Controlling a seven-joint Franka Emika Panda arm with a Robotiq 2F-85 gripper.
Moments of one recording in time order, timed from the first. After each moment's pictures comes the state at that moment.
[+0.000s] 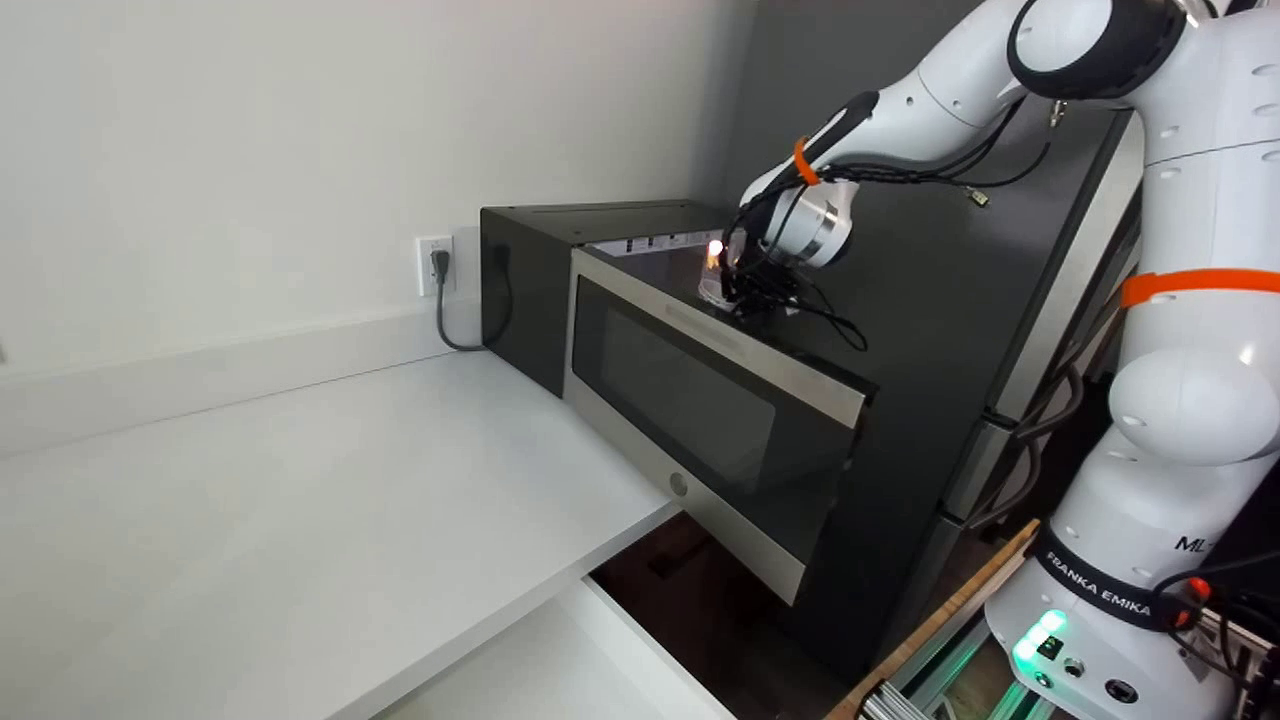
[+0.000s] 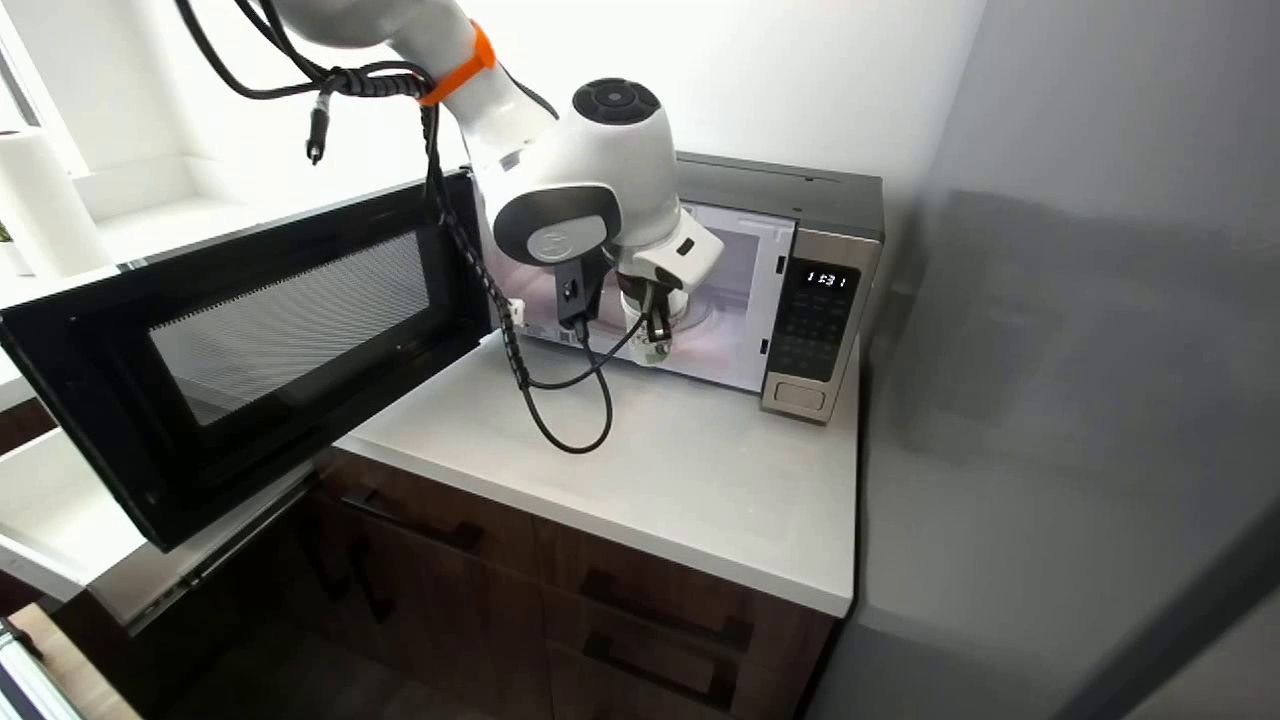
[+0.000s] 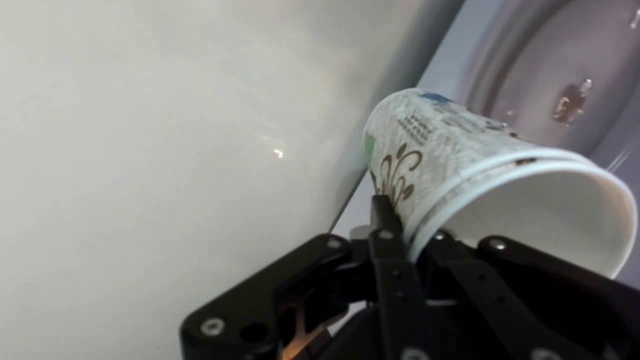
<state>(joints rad) -0.05 0.34 -0.08 -2.12 0.62 2.90 0.21</state>
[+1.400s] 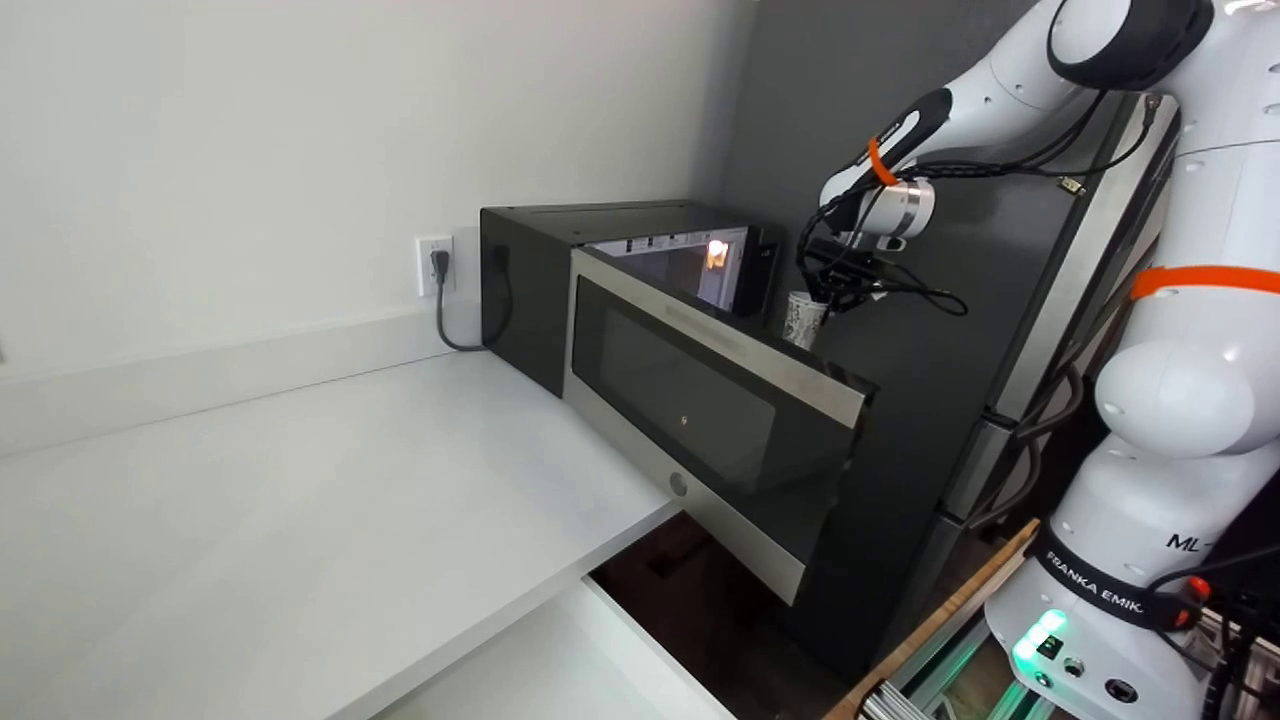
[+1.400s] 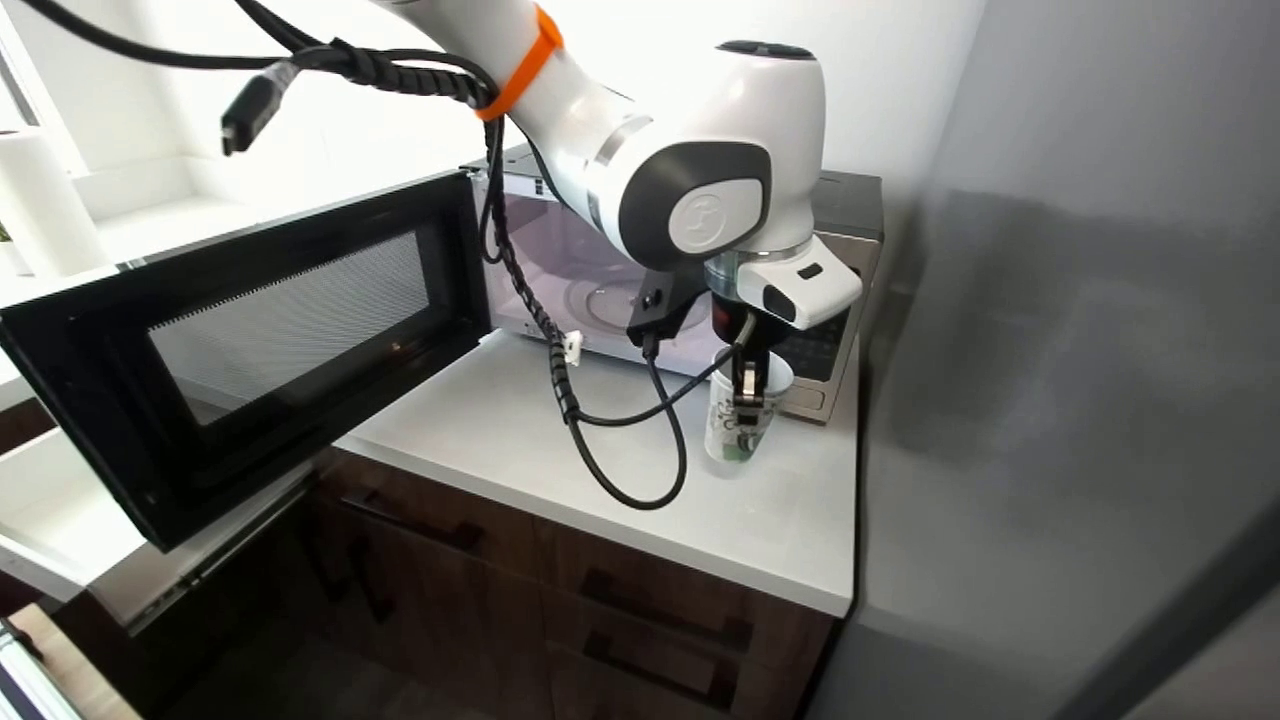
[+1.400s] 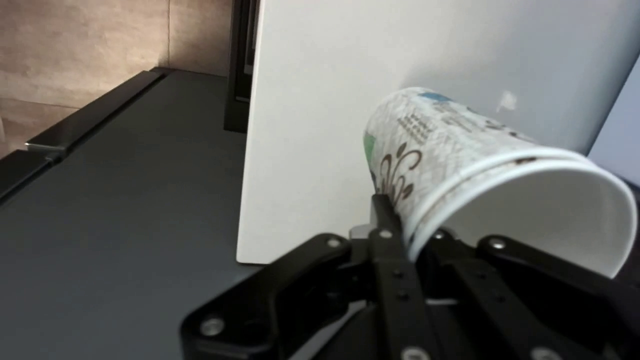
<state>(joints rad) -0.17 0.26 -0.29 -2.10 0.13 2.54 0.69</state>
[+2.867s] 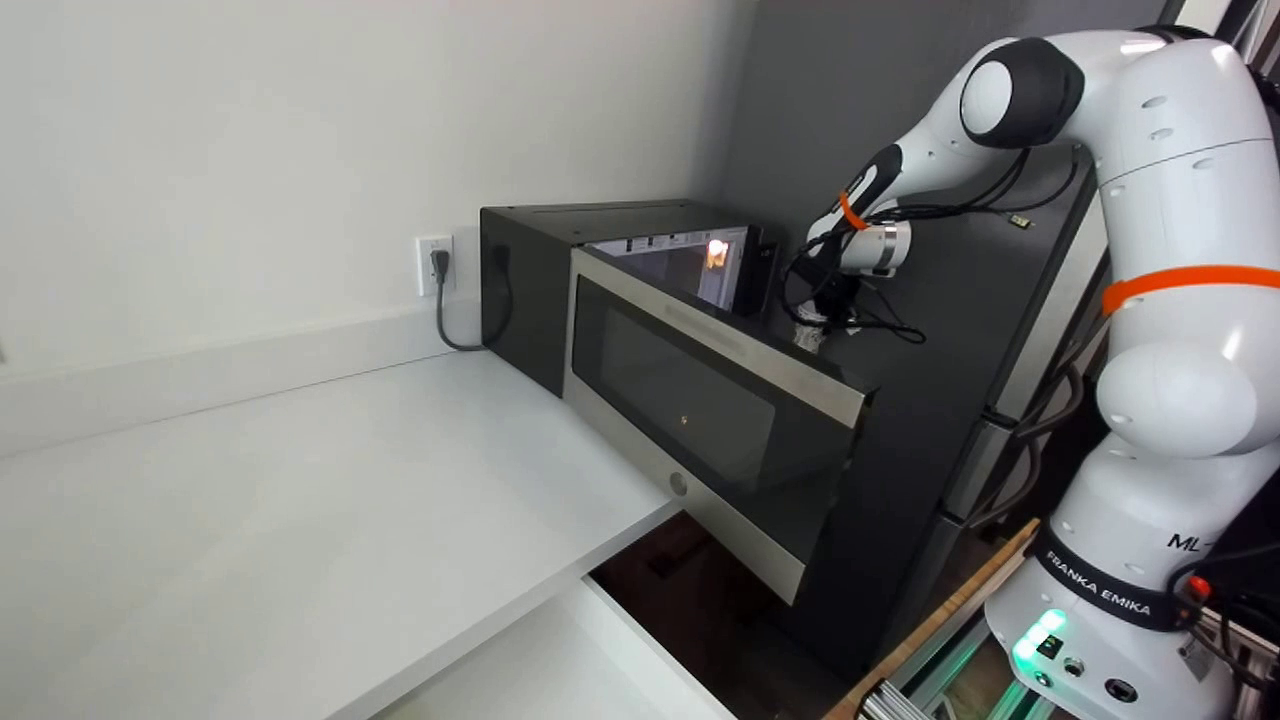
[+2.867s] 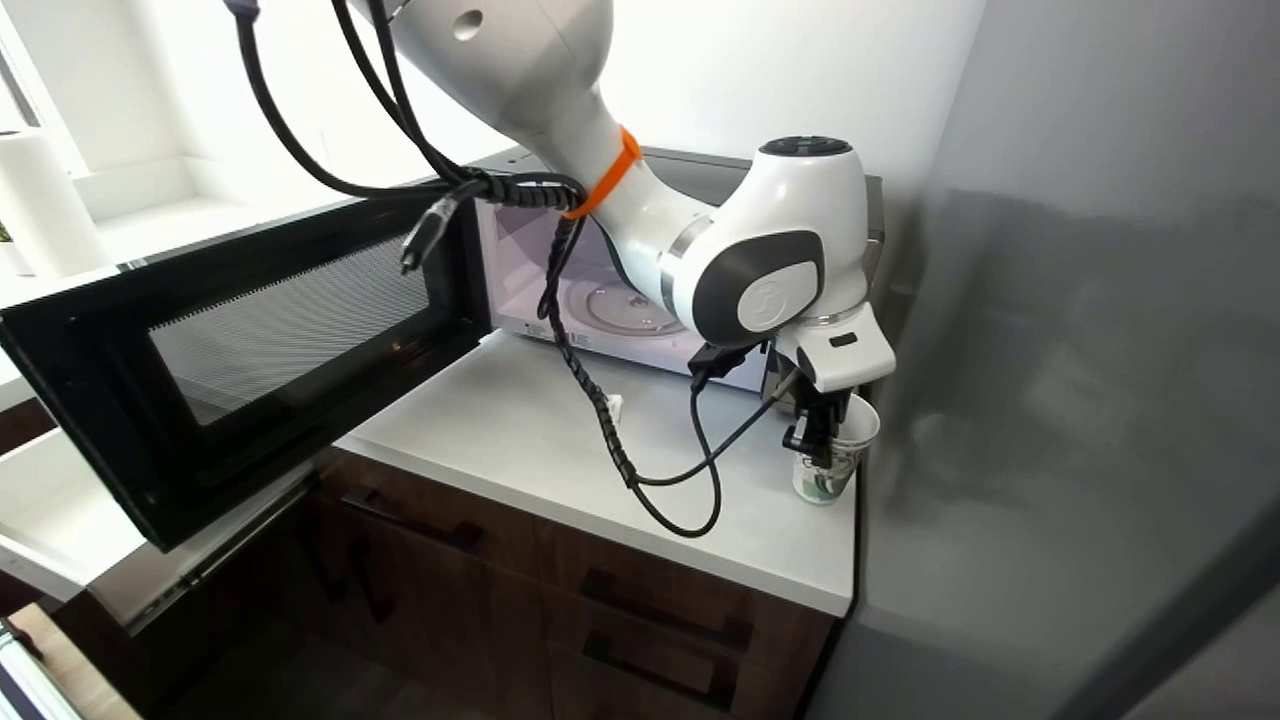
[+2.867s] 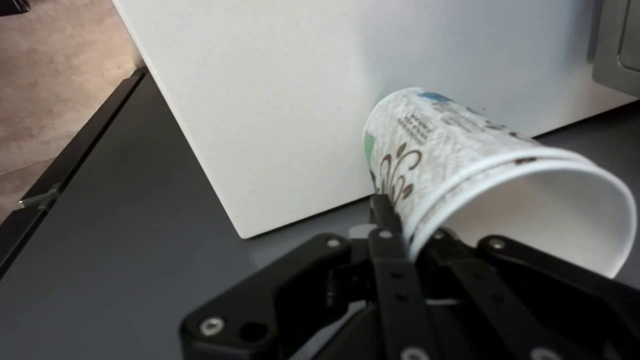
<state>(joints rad) -0.16 0.53 -0.37 -1.92 0.13 2.69 1.12</state>
